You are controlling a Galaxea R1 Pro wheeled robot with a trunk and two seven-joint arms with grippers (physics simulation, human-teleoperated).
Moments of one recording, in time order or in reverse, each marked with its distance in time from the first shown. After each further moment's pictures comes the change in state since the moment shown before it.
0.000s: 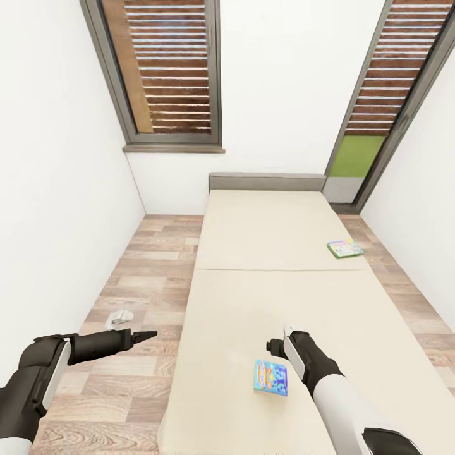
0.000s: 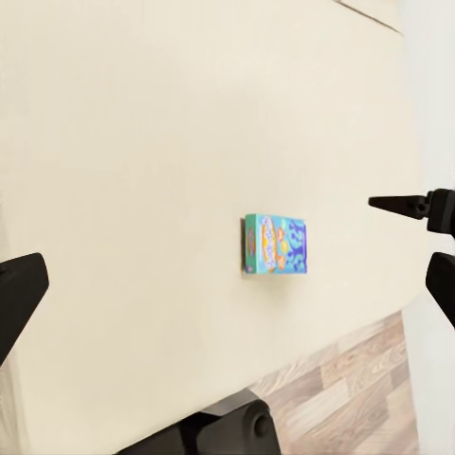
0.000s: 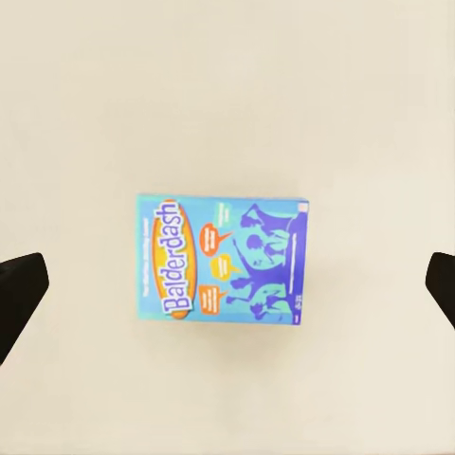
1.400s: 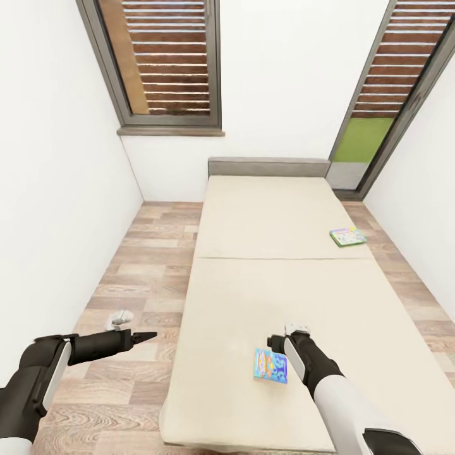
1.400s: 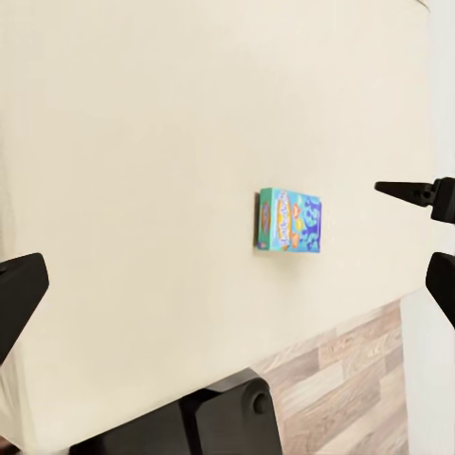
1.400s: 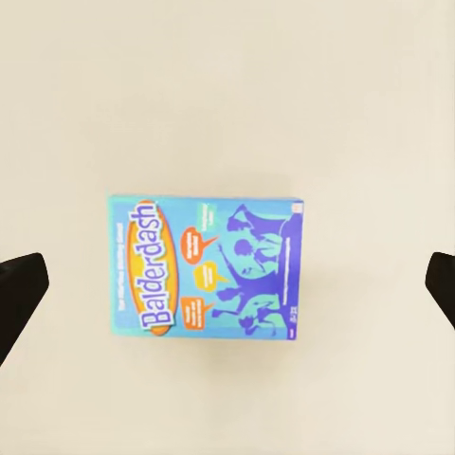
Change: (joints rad) left arm 0.000 0.000 -0.001 0.006 -0.002 0.000 0.003; right arm 0.001 -0.003 0.005 0.006 0.007 -0.089 -0.001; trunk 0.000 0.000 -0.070
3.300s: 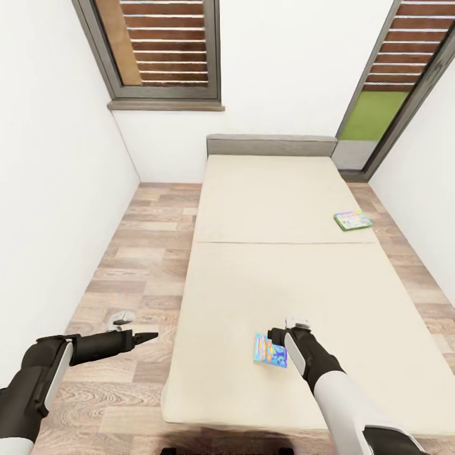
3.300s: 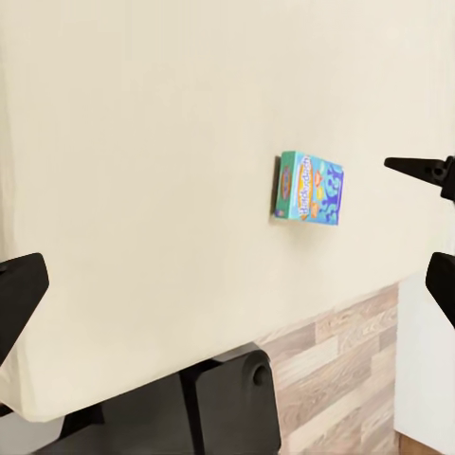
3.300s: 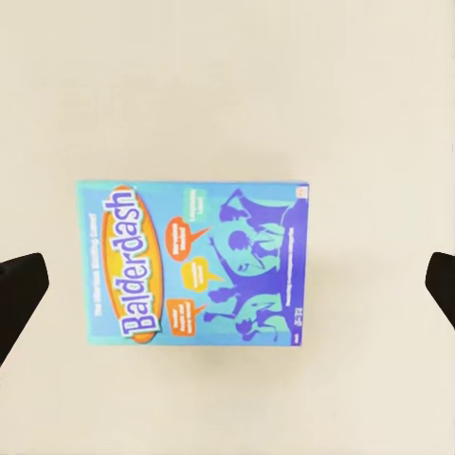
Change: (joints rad) left arm 0.000 -0.005 -0.007 0.004 -0.002 -0.006 0.003; right arm -0.013 0.000 -0.001 -0.024 -0.007 -0.029 0.000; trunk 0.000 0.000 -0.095
